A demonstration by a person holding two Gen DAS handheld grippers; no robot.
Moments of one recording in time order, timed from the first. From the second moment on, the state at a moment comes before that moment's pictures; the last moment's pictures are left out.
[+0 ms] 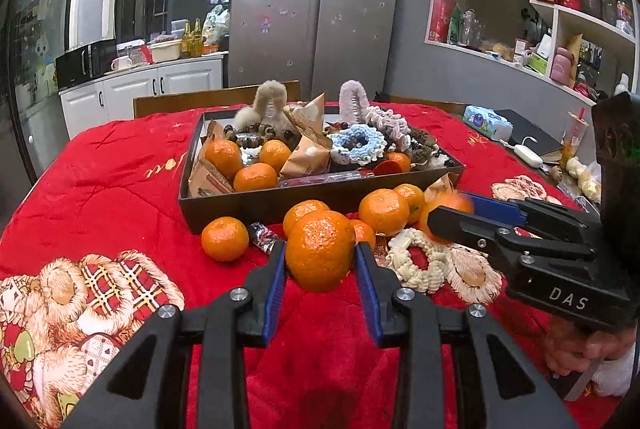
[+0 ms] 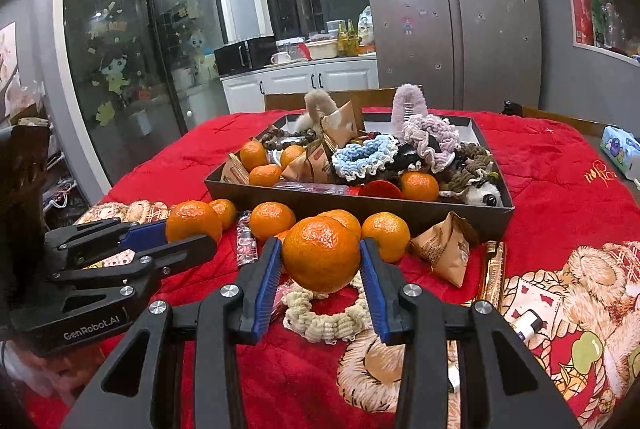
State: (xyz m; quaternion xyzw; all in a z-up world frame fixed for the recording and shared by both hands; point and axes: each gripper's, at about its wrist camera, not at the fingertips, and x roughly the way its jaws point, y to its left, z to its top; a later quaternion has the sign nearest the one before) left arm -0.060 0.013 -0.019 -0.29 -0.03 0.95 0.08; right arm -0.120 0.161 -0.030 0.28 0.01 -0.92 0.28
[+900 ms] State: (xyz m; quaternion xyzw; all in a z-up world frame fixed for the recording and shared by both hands) left arm -0.066 0.014 -0.023 -0.32 -0.03 0.95 0.08; right arm -0.143 0.165 -0.050 0.36 -0.02 -0.89 0.27
